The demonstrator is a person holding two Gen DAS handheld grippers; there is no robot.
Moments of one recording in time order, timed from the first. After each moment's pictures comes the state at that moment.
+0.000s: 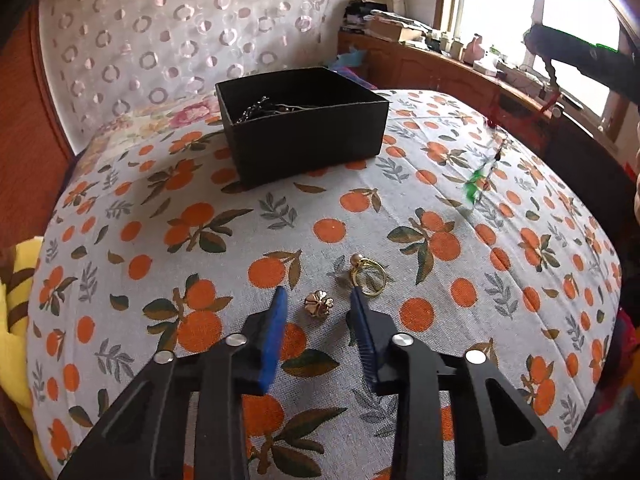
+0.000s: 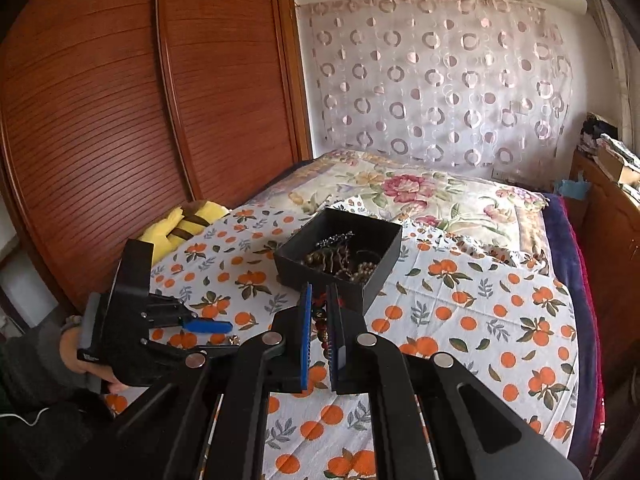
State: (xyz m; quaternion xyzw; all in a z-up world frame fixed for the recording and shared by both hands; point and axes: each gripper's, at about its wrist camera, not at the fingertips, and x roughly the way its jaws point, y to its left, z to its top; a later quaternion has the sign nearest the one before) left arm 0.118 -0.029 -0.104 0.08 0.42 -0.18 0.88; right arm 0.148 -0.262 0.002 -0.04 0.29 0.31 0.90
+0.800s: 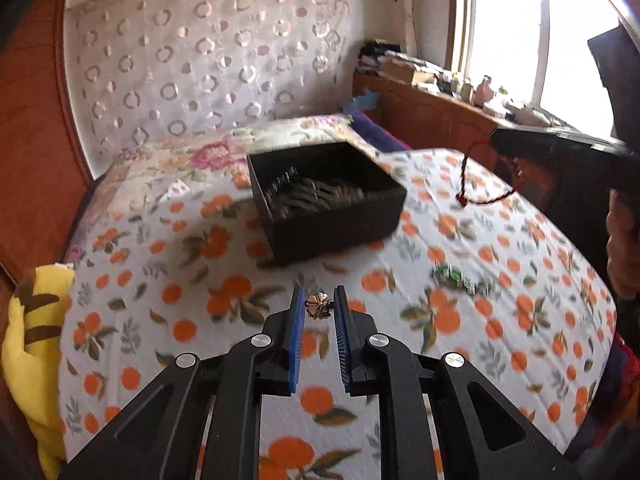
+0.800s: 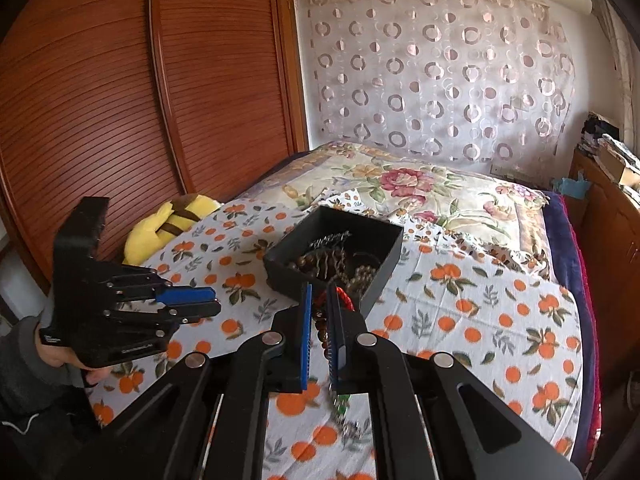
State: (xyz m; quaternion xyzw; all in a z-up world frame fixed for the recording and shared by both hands) left arm 0.133 -0.013 -0.054 0.05 0.35 -0.17 0.92; right arm 0.178 -0.248 -0.001 -0.05 0.30 0.31 0.90
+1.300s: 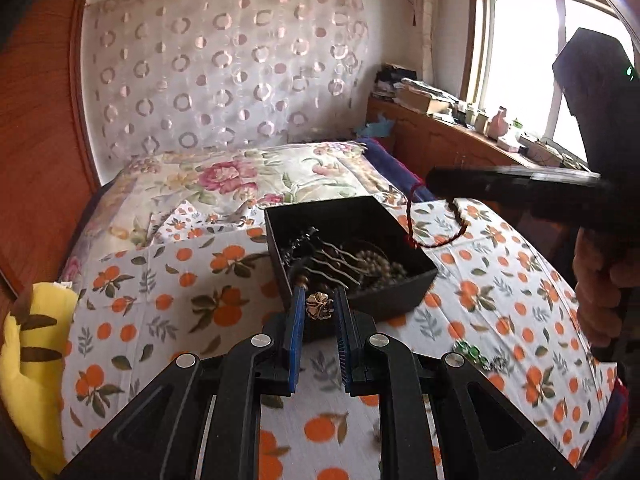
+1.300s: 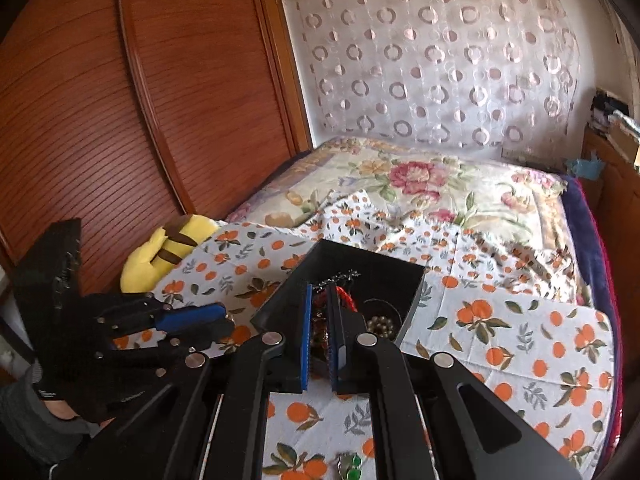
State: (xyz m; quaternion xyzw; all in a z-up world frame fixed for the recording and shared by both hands) left arm 0.183 -0.012 -0.036 0.02 0.32 -0.15 0.93; right arm 0.263 -0.207 -0.005 -0.01 0.34 0.31 0.89
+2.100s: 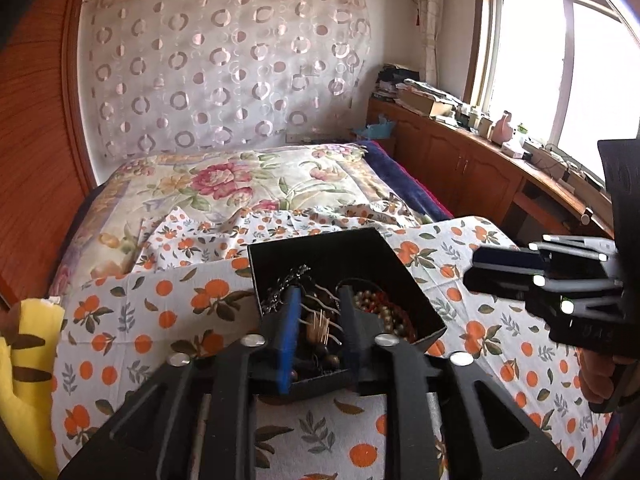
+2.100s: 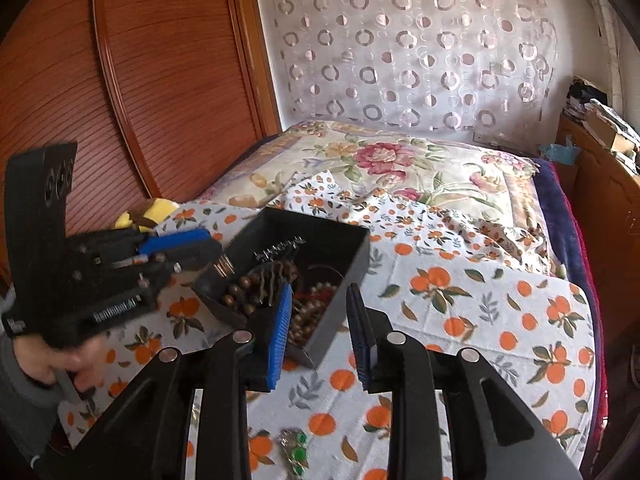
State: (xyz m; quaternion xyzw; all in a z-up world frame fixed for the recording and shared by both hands) left arm 0.228 -0.032 -0.028 0.01 0.33 -0.15 0.93; right arm 0.260 -0.242 -0.030 -0.03 0.36 0.26 0.90
